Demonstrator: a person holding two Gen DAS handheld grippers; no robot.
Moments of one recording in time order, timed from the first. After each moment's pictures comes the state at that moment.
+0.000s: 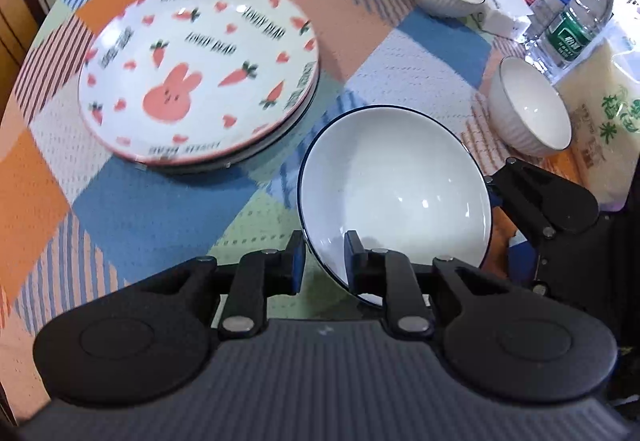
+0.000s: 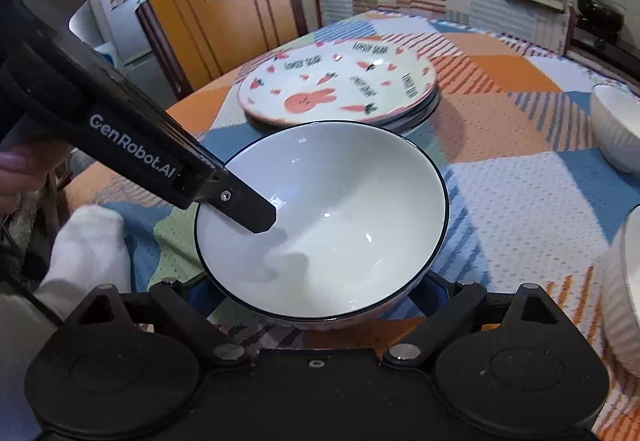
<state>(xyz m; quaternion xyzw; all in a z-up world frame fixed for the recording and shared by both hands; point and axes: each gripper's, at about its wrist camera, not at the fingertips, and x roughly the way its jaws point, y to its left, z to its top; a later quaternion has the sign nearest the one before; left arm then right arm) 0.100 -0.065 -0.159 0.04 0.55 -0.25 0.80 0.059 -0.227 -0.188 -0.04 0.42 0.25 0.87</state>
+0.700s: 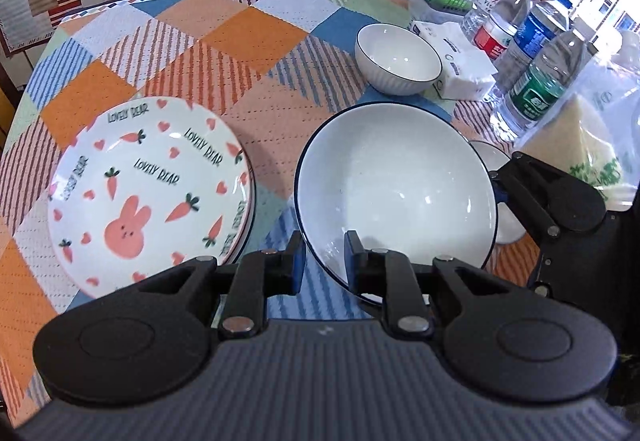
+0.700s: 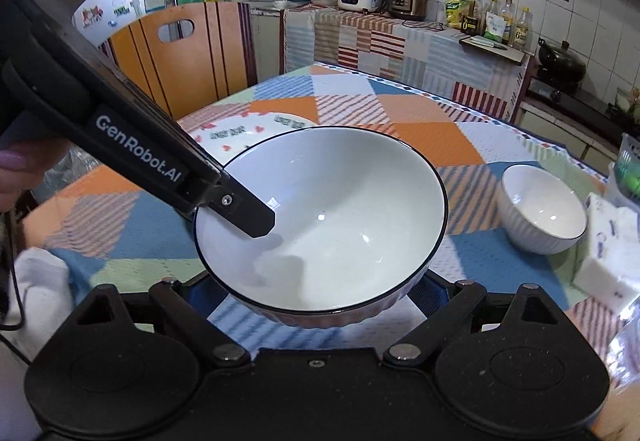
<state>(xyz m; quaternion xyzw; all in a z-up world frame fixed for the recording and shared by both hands) 0.141 -0.128 -0.109 0.04 0.50 -0.28 0.82 0.101 -0.278 -0.130 -0.09 0.37 0.21 0.90</state>
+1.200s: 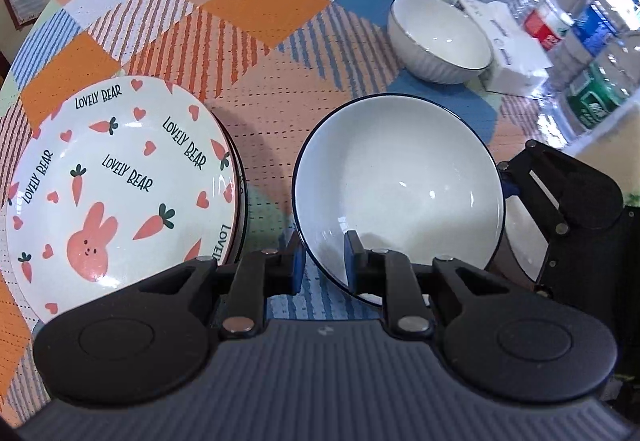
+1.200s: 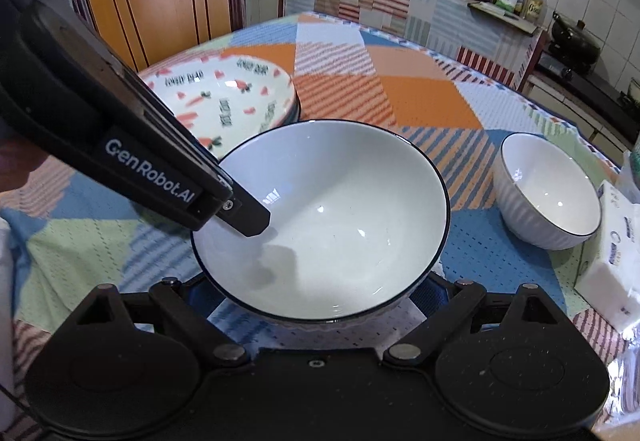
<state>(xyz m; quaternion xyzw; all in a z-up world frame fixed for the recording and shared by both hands) 0.183 -0.164 -0.159 0.04 0.54 -0.23 0.81 0.150 -0.295 -0.169 -0.13 0.43 0.21 0.87</state>
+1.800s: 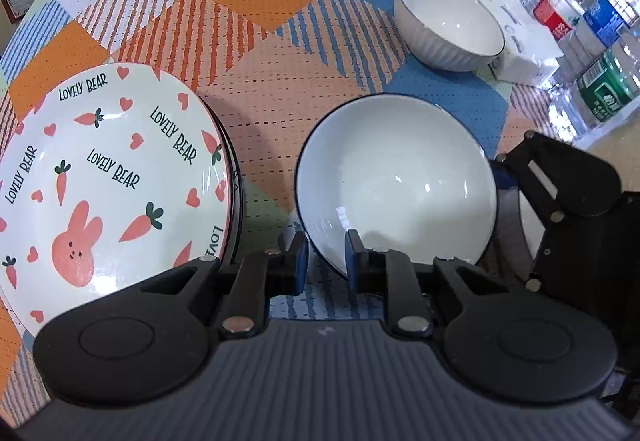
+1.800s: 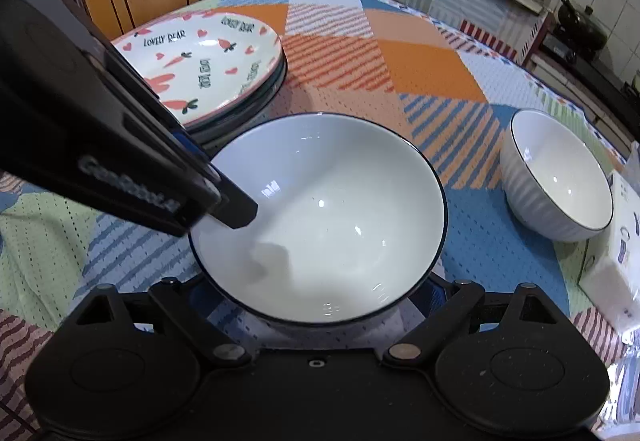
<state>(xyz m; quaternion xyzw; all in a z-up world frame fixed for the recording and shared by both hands) 0.192 -0.167 -0.171 0.04 0.55 -0.24 0.80 0.167 -0.294 -0.185 -0.15 0.47 0.20 0.85</state>
